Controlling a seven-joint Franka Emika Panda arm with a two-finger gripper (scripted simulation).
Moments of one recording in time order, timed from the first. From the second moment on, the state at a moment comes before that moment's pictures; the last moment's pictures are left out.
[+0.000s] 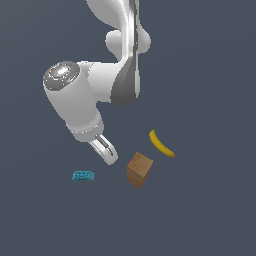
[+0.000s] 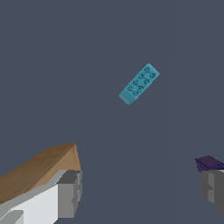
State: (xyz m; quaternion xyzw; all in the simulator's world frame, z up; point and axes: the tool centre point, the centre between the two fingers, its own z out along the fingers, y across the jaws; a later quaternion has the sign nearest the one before) arm 0.069 -0.107 0.196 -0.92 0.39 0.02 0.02
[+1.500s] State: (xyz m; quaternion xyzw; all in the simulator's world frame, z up) arm 0.110 -0.200 0.073 -0.72 0.70 0.00 0.00
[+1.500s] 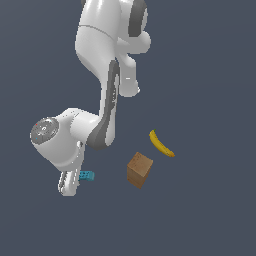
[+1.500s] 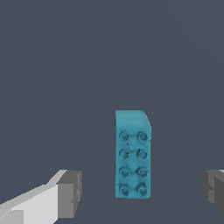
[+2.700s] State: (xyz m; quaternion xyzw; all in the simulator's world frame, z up) arm 0.110 -0.201 0.022 -0.71 0.70 0.00 0.00
